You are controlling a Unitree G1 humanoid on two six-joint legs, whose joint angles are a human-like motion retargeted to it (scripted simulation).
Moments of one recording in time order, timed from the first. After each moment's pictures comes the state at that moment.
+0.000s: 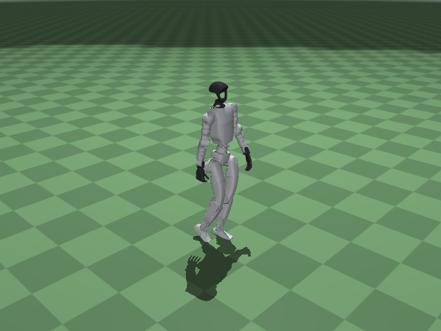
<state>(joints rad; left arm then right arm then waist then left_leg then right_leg) -0.08 0.07 0.34 1.38 0.74 -0.27 -0.22 0.23 -0.17 -0.75 1.68 -0.93 -0.23 -0.04 0.03 0.19 -0.22 -0.24 -0.09 0.00 0.19 -0.17 0.26 -0.34 0.10 0.00 0.64 0.12 -0.10</state>
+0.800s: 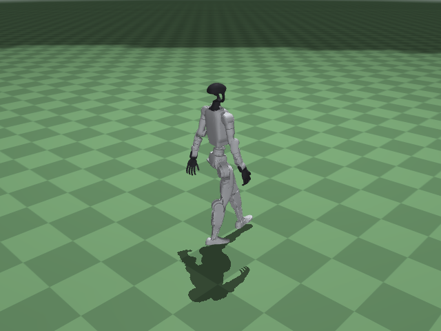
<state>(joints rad) 0.35 0.13 0.53 1.66 0.84 -0.13 -0.03 0.00 -0.24 -0.67 1.47 -0.82 -0.29 0.18 0.13 -0.03 -0.16 -0.59 0.00 0.45 0.31 -0.04 0.18 0.01 0.03 -0.18 0.00 -0.12 -0.08</state>
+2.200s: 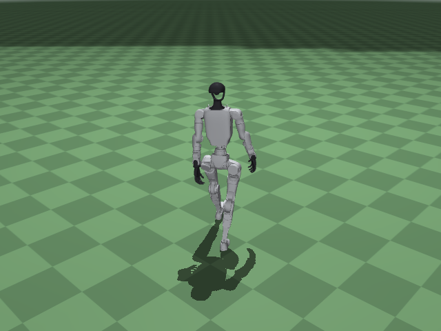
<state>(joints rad) 0.41 0.07 0.62 1.68 0.87 -0.20 0.01 -0.08 -0.20 -0.58 1.42 -0.97 -0.36 0.15 0.04 -0.06 -0.14 -0.59 -0.01 0.06 0.03 0.05 0.18 0.06 0.12 0.17 0.07 -0.10 -0.26</state>
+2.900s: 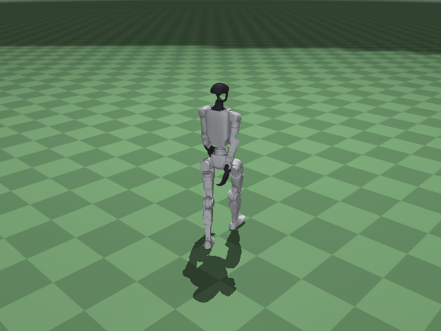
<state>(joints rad) -0.22 0.18 0.46 1.43 0.50 -0.30 -0.18 0.28 -0.04 -0.70 1.70 -0.92 -0.09 0.05 -0.23 0.06 -0.16 0.10 -0.04 0.23 0.11 -0.17 -0.09 -0.42 0.06 -0.28 0.00 0.11 -0.16</state>
